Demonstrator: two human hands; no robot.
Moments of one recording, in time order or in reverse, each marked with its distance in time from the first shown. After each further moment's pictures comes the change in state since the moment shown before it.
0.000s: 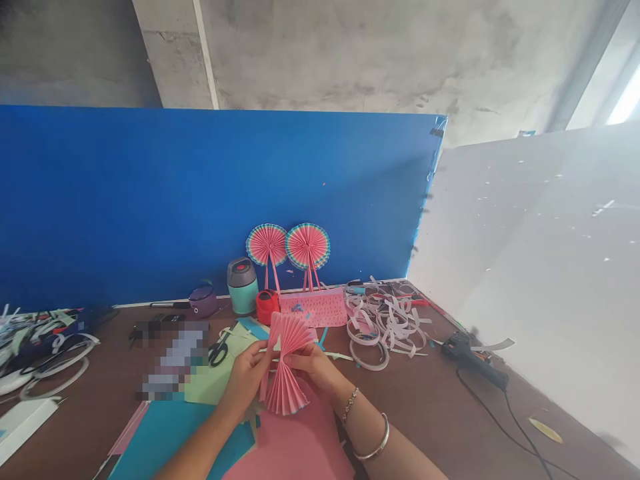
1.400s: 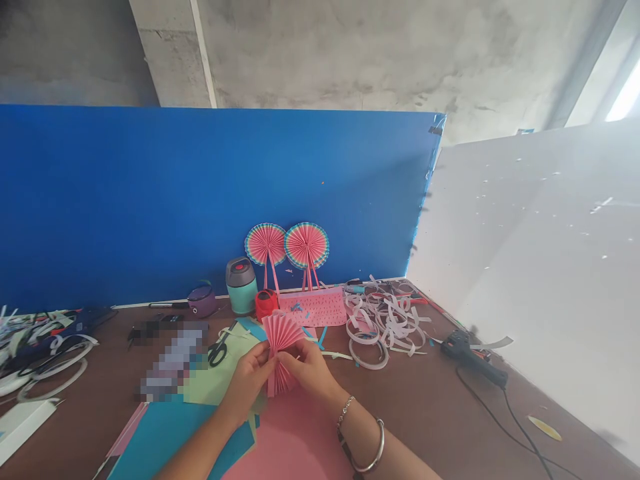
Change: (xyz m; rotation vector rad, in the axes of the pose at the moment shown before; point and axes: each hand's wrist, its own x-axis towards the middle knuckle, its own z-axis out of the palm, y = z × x) left_hand -0.007 0.011 0.010 -0.114 -0.058 0.041; right_hand 0.004 0.006 0.006 -0.535 0.310 -0.161
